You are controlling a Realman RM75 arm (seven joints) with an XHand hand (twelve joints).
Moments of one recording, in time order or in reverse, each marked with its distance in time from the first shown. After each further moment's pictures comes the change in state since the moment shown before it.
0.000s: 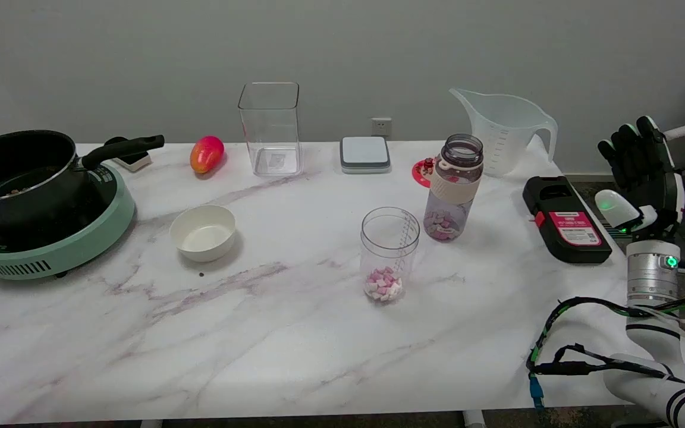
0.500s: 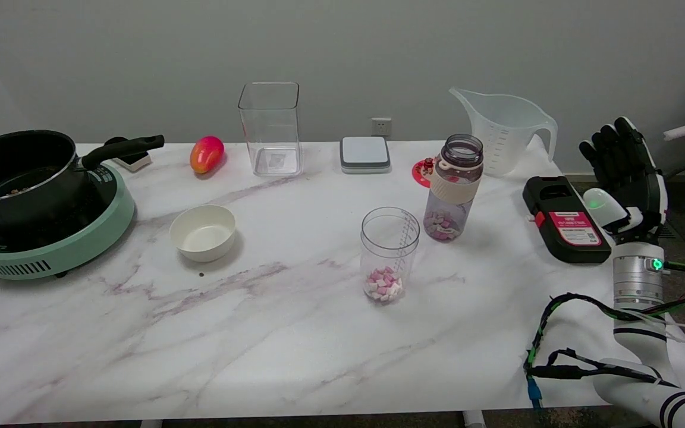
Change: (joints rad) arm -0.017 -0.006 -0.078 0.053 0.041 0.026 0.002
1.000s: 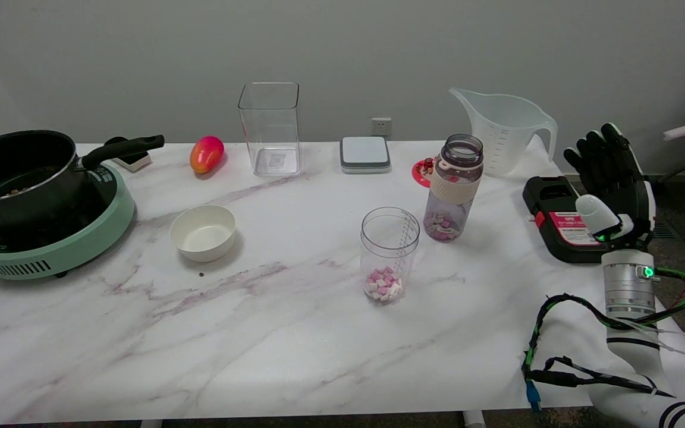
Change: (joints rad) arm -0.035 -0.009 -0.051 0.047 0.018 0.024 0.013
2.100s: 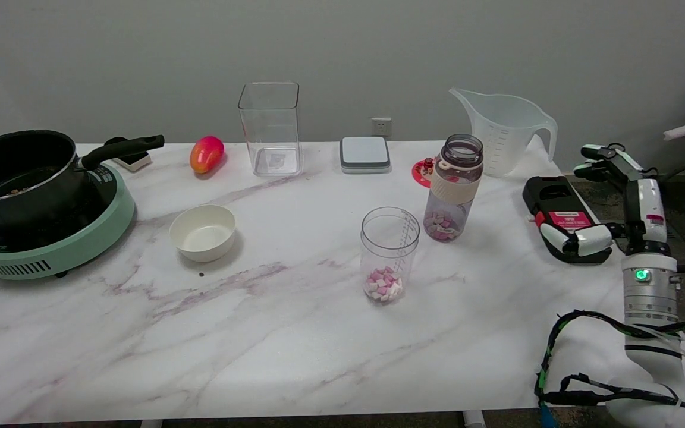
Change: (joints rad) arm -0.108 0.038 0.021 0.125 0.061 0.018 -0.948
